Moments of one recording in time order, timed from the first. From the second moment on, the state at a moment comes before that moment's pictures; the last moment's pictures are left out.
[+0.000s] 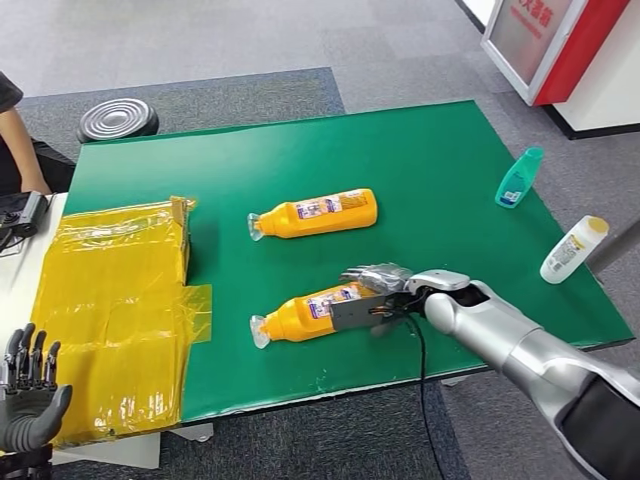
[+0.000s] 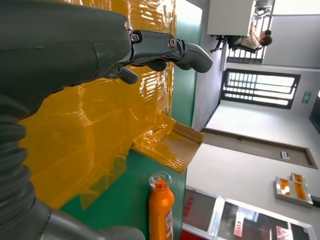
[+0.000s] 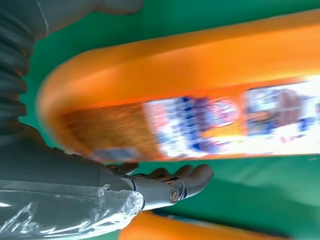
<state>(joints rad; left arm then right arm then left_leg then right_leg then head) 0.07 0.00 0.45 -1.20 -0.03 -0.59 -0.67 -0.79 -0.27 1.00 -0.84 0.36 0.31 -0.09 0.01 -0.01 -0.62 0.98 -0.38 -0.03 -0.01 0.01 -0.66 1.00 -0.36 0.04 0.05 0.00</state>
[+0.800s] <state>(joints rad) 0.06 0.00 0.43 -1.18 -0.01 -0.58 -0.67 -0.73 -0.11 0.92 -0.67 0.44 0.07 -0.11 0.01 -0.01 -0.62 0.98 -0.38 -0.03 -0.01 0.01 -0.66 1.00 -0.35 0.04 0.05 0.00</state>
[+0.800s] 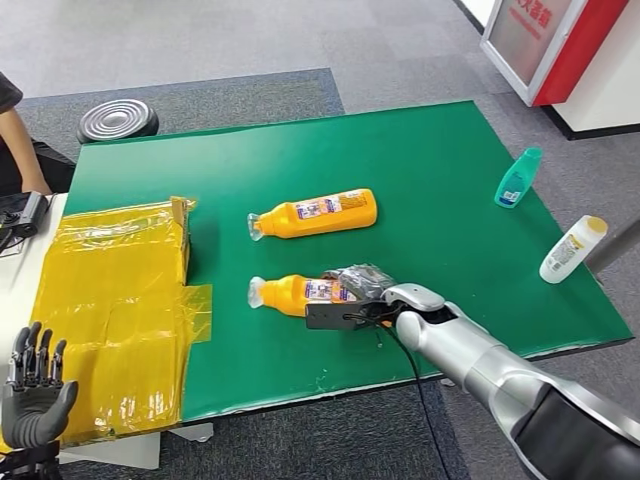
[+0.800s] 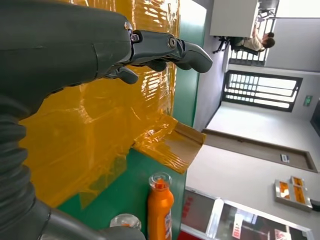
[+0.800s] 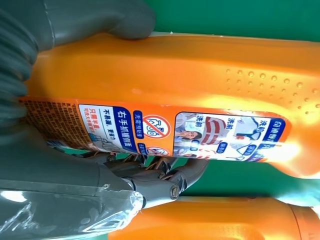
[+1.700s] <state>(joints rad) 0.12 -0.14 0.15 -1.43 0.21 -0.57 -0.37 -0.21 0.16 0.57 -1.23 0.63 -0.08 -0.45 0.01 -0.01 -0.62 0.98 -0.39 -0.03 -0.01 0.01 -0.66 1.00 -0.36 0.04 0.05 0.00</state>
